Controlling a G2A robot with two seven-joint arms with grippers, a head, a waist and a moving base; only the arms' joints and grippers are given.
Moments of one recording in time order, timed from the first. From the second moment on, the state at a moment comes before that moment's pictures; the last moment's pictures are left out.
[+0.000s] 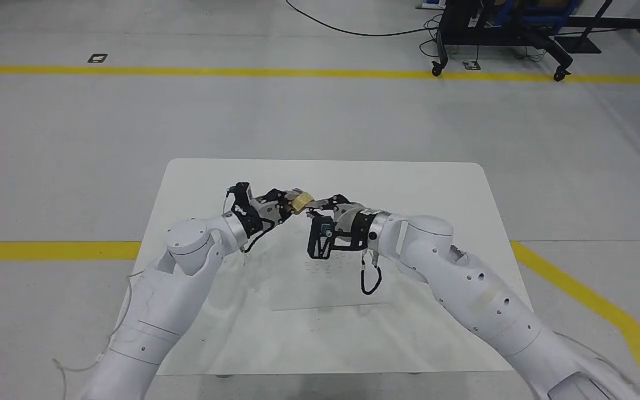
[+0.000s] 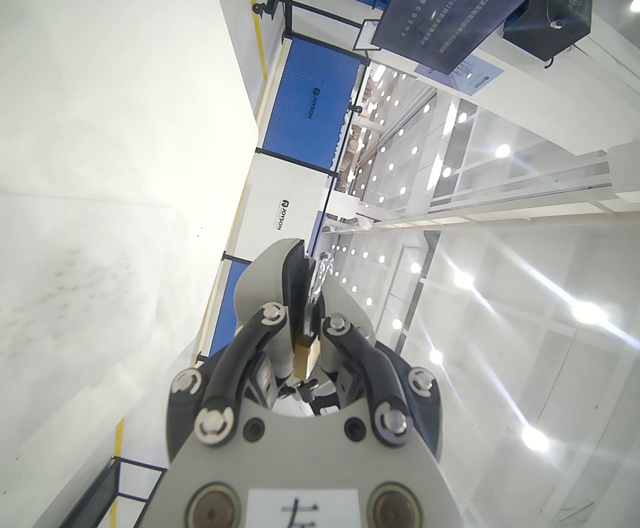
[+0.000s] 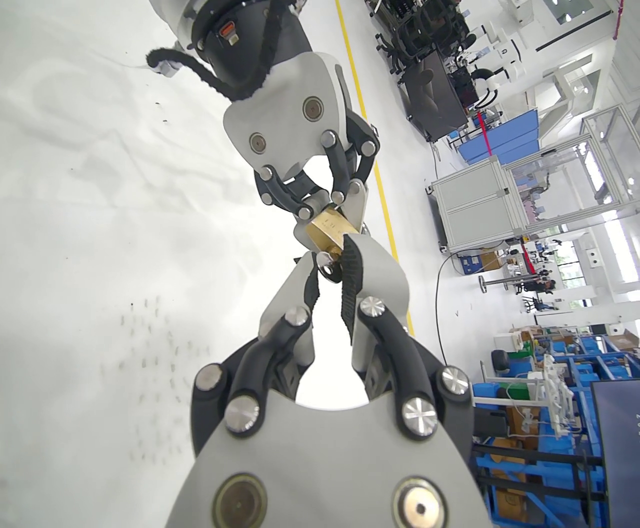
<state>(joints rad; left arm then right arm) 1.08 -1.17 -1.12 -1.41 -0.68 0.28 -0.58 -1.00 -1.11 0.84 -1.68 -1.75 -0.50 0.09</state>
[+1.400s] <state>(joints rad) 1.10 -1.15 -1.11 -1.54 -0.31 0.24 -0.60 -1.16 -1.08 1.28 -1.36 -0.83 -0.78 -0.09</state>
